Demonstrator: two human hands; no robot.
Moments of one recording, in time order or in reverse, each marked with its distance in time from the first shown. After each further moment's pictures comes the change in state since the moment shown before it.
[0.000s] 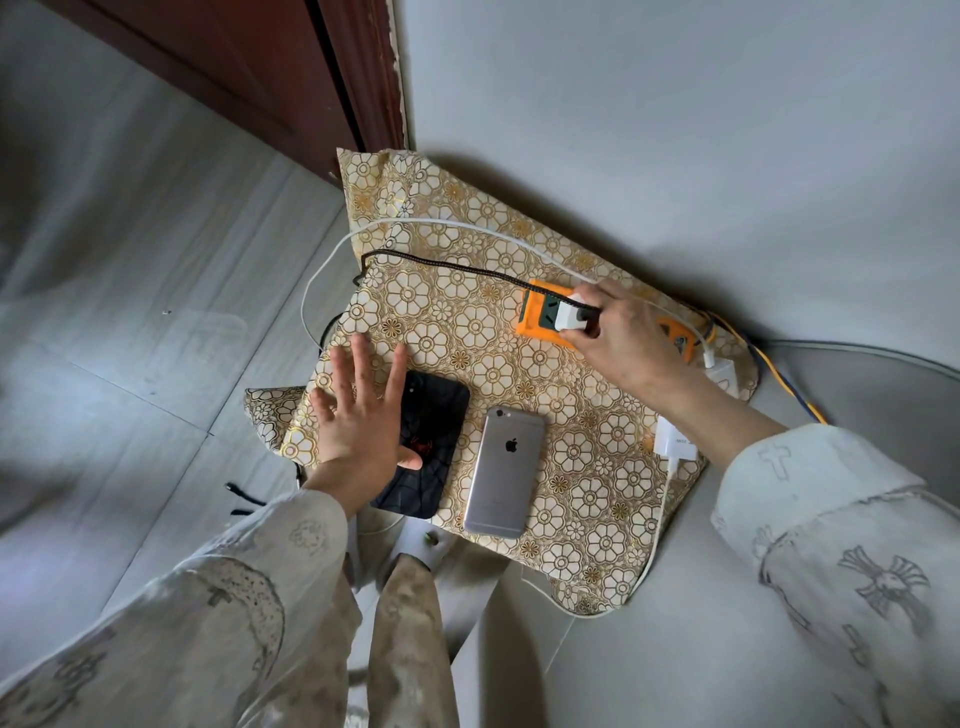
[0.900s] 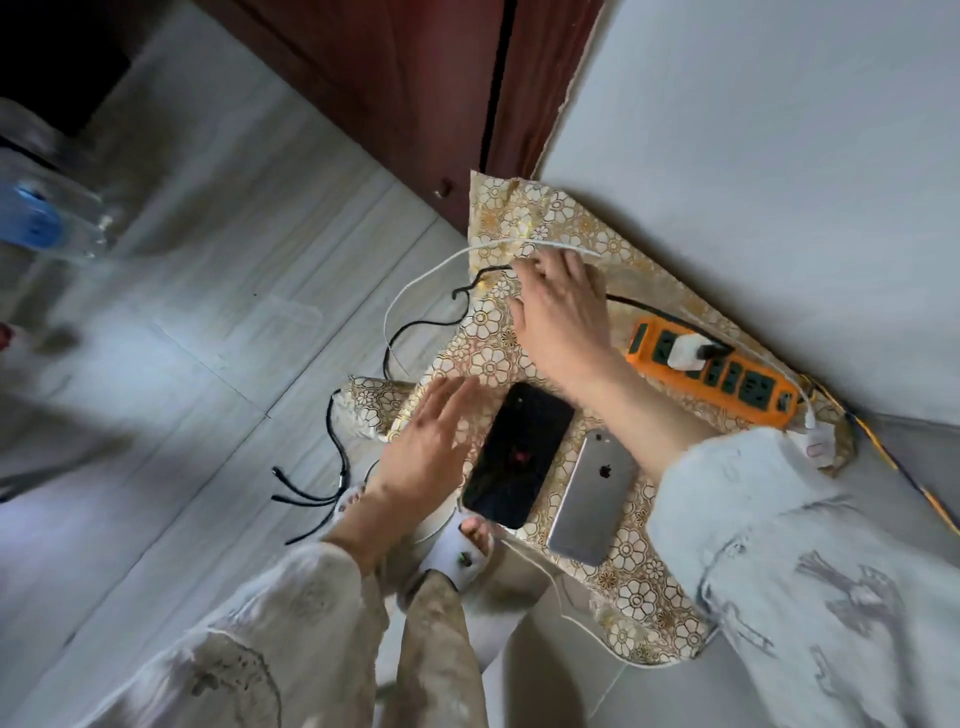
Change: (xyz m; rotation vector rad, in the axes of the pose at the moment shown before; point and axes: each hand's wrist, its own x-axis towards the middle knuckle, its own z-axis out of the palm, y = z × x) left_hand -0.031 -0.060 0.019 -0.562 0.293 0.240; right_hand 0.047 -0.165 0.049 -0.316 0.036 -0.181
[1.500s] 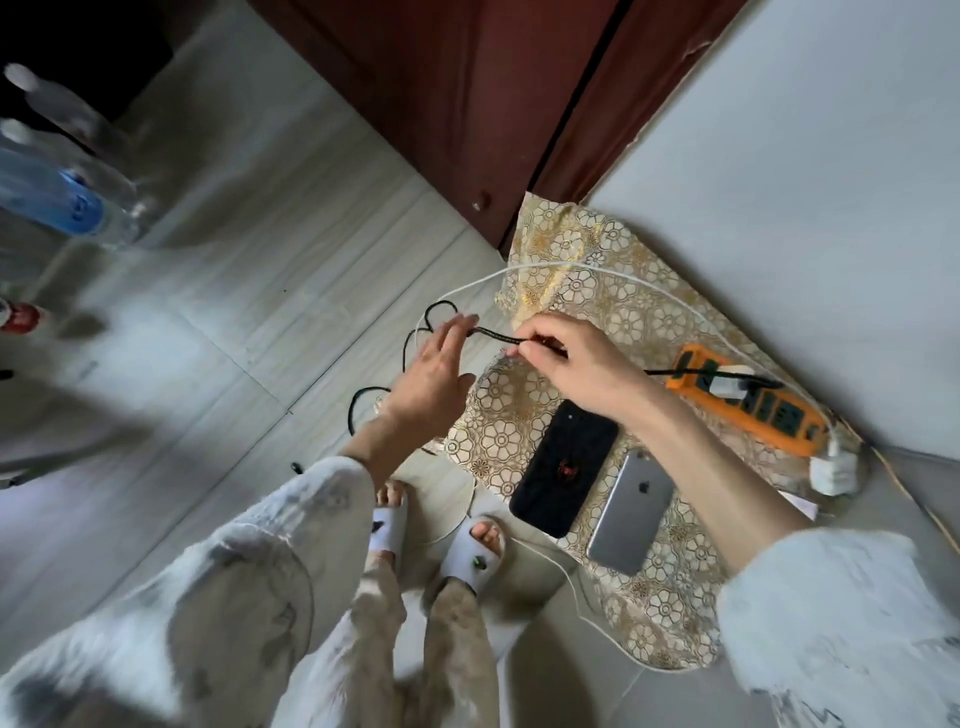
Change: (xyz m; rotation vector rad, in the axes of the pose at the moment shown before) left_hand 0.041 -0.041 -0.072 -0.118 0.059 -0.032; right_hand -0.014 -0.058 -0.044 0.572 -0.420 0.037
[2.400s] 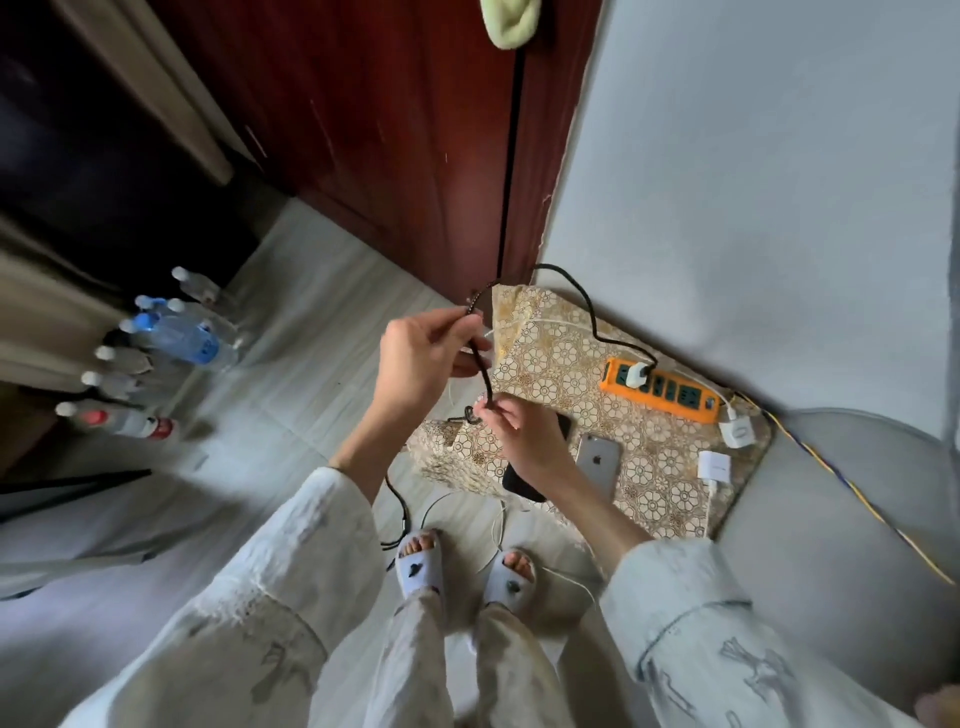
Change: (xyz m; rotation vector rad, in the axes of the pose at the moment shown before) left_hand -0.153 0.195 -0.122 -0.681 0.309 0.092; right_hand -0.163 -0.061 0.024 0.318 0.360 -0.097
